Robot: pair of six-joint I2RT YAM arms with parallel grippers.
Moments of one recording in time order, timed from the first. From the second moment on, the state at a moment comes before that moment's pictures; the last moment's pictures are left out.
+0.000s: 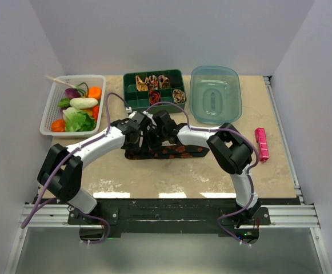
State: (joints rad) left arm -0.60 1.56 1.06 -0.72 -0.41 -0.47; right arm 0.79 2.12 1.37 -0.02 -0.49 0.48
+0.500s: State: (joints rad) left arm -0.61 1.62 1.10 -0.86 -0.56 -0.50; right arm 0.70 2.01 1.31 -0.02 -0.48 0.46
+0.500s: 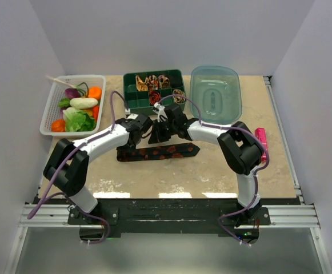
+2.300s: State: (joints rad) left arm -0.60 1.51 1.08 -0.61 -0.25 -0.51; right arm 0.68 2.01 1.29 -0.03 -0.46 0.43
